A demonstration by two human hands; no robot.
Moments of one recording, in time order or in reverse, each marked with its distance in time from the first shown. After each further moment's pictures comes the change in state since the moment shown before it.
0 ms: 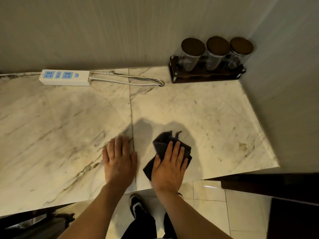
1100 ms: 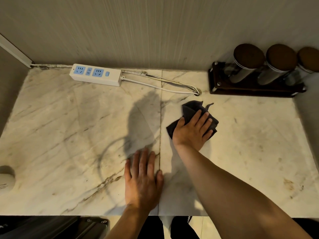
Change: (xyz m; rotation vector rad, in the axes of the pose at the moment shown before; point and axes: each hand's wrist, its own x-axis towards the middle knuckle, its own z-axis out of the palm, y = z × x) left_hand 0.003 -0.006 0.001 0.038 -0.044 -0.008; right_hand 0.160 -0.094 0.008 0.002 -0.078 0.131
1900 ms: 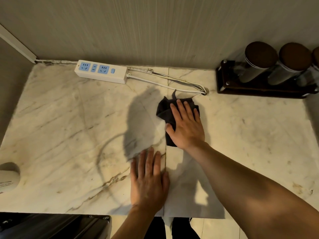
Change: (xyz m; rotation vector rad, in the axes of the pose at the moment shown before) left_hand 0.000 0.001 0.003 -0.027 0.001 -0.005; right_hand 0.022 -0.001 0.010 -0.268 -0.069 -0.780
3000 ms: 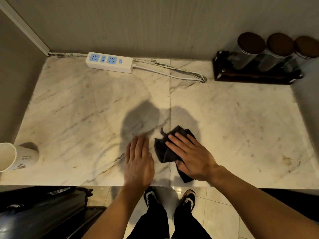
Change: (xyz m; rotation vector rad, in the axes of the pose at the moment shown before) left_hand -0.027 -0.045 -0.015 -0.154 0.086 0.004; right_hand -0.150 -0.002 -0.001 -0.077 -0.140 -0.489
